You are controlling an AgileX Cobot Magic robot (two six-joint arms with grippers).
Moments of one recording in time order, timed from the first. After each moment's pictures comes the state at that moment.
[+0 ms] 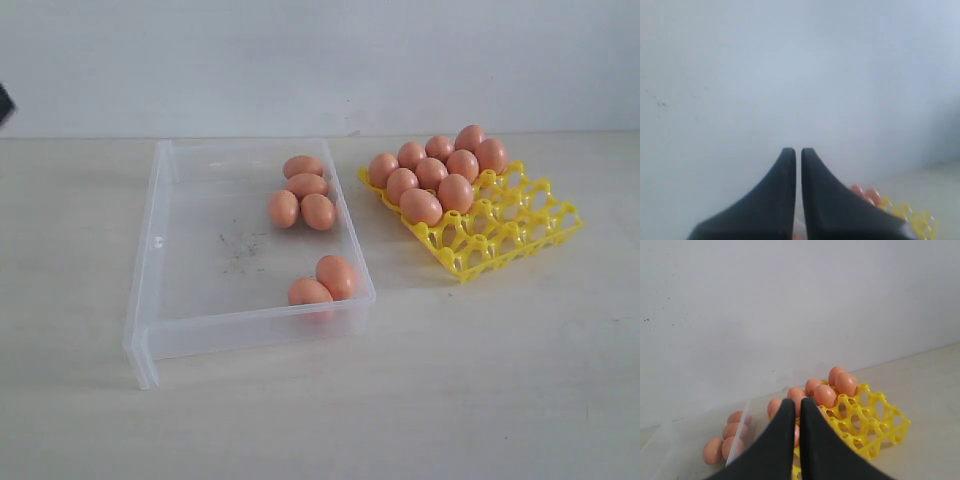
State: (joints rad) left arm -0.68 0.69 -0.26 -0.40 -0.59 0.38; right arm 0.38 0.55 0.00 0.67 -0.62 -0.22
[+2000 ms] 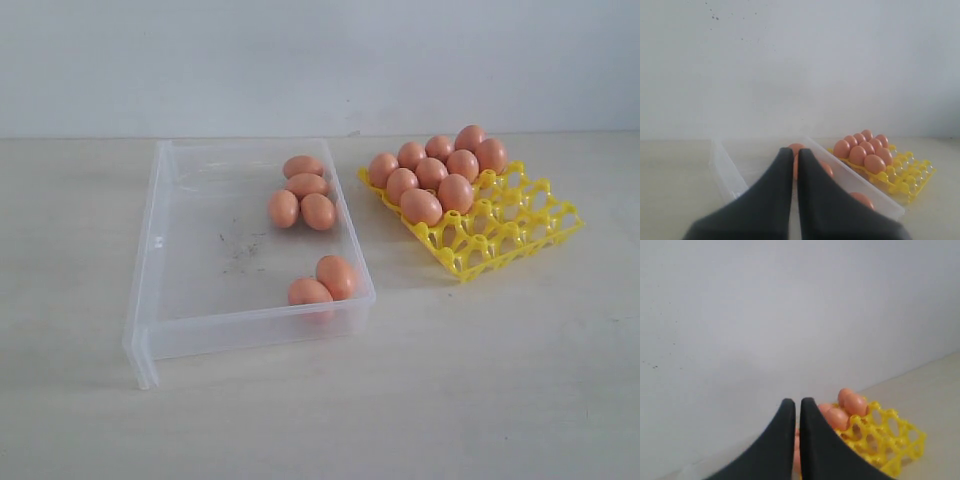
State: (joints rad) left arm -0.34 0.00 0.00 -0.52 0.02 0.36; right arm 0.38 0.55 0.00 0.67 -0.71 -0.05
